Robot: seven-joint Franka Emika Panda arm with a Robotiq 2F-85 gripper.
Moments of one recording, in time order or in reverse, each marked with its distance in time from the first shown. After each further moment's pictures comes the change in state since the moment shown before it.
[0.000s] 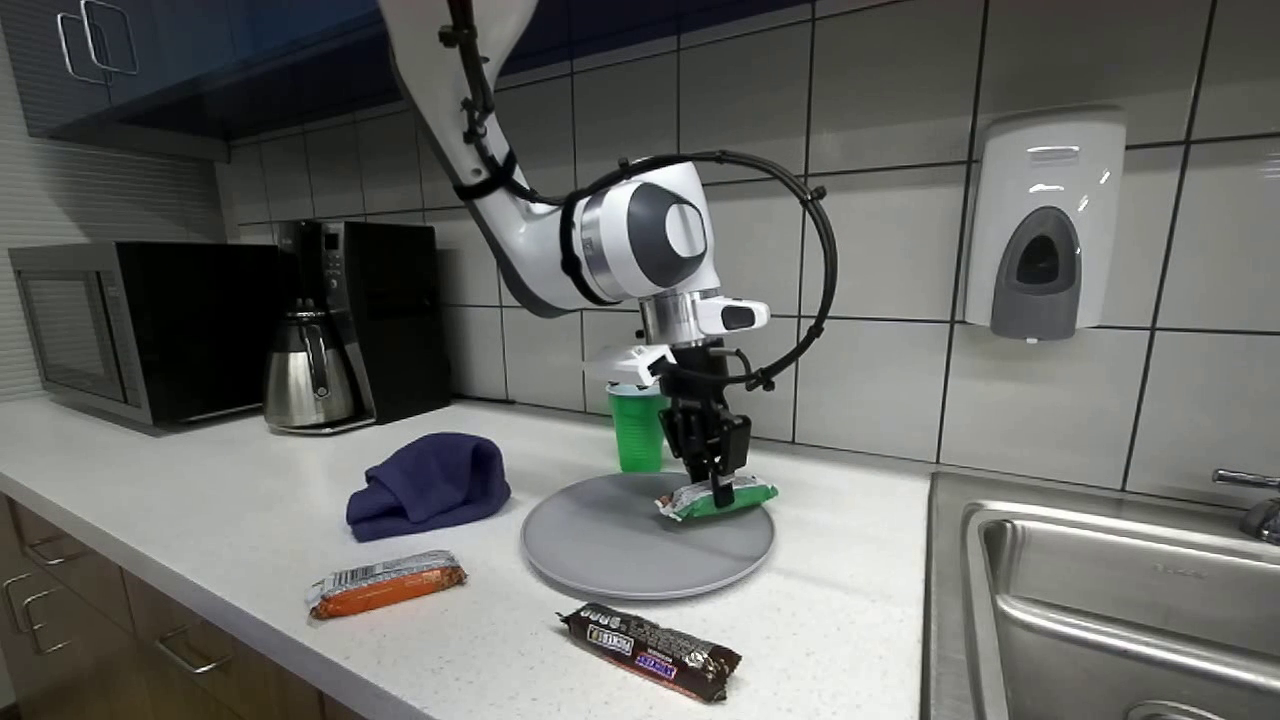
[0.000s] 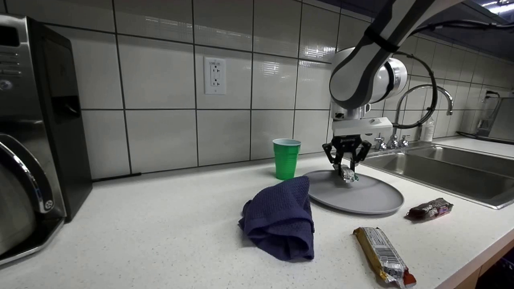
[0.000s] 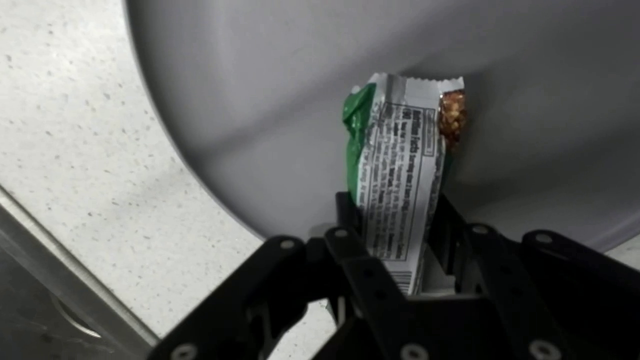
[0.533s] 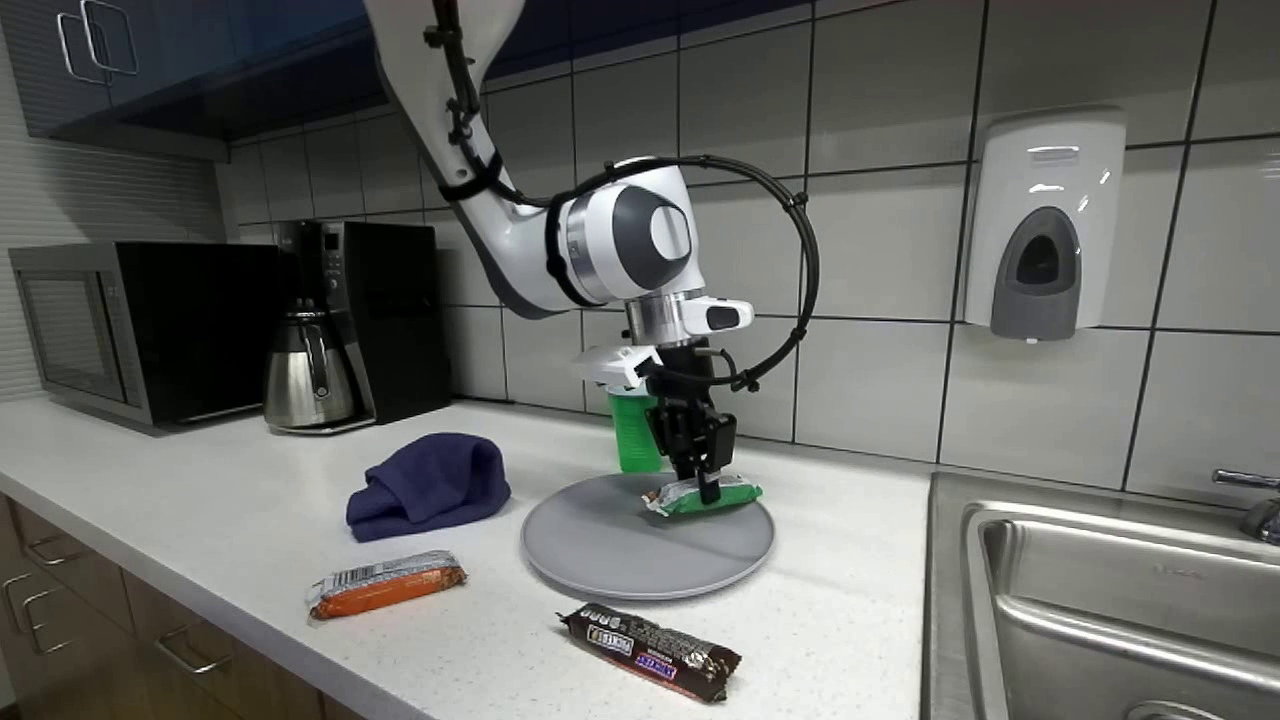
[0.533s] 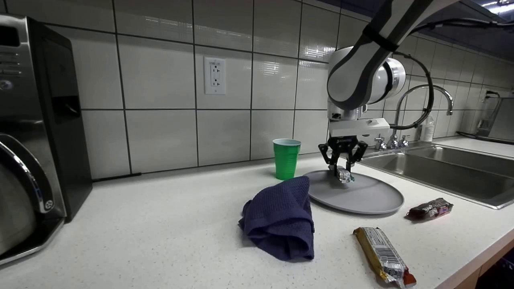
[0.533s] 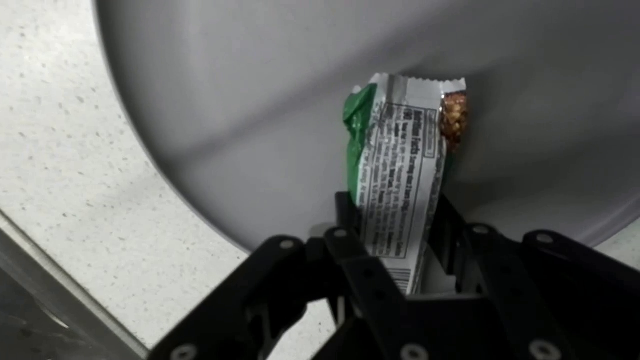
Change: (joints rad) arm 0.024 -0.010 0.001 -0.020 0.000 0.026 -0.002
